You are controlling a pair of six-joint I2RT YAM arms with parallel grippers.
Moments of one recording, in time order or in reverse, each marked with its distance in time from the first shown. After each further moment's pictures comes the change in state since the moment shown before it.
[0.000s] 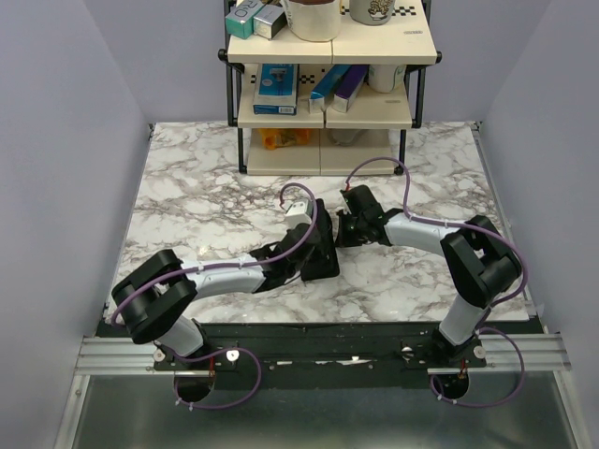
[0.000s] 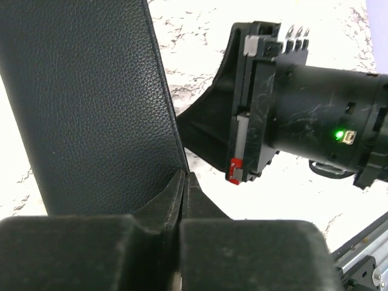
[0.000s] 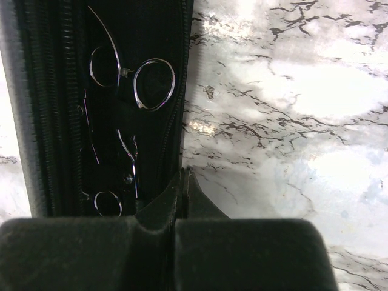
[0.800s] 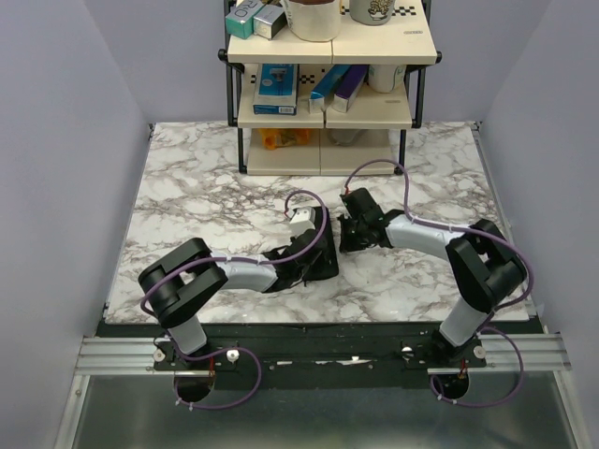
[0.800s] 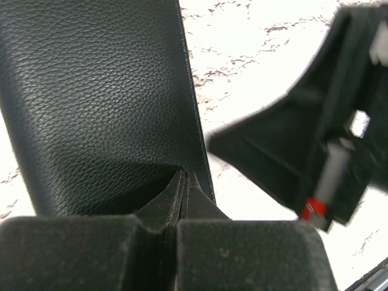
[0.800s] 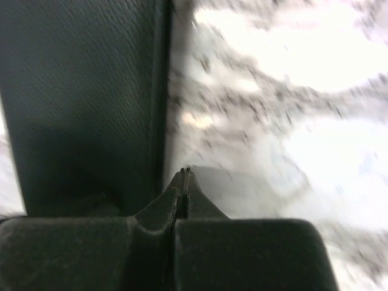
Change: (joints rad) left arm -0.001 0.161 -0.011 0.076 -0.013 -0.050; right arm 0.015 -0.031 -0.002 -0.061 0.037 -0.024
